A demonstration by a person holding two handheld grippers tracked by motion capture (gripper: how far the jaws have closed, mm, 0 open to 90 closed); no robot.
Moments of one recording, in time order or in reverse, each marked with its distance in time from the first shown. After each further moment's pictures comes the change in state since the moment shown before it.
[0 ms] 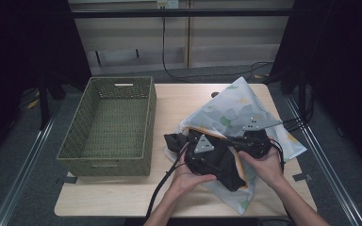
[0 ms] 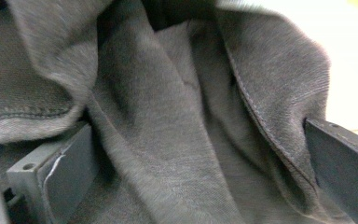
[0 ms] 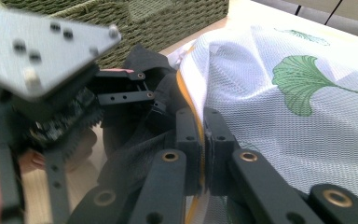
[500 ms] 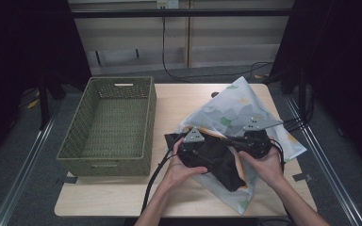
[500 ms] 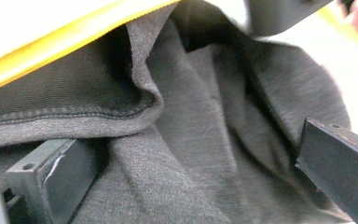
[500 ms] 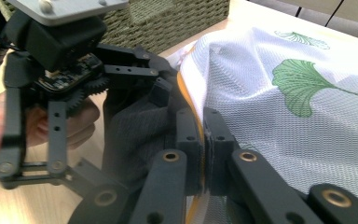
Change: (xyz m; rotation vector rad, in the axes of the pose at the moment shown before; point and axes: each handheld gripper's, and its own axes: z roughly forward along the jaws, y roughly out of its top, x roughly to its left) left arm 0.031 0.007 -0.018 -0.057 -0.148 -0.099; right arm 0.000 0.000 -0.001 -0.009 0.005 0.002
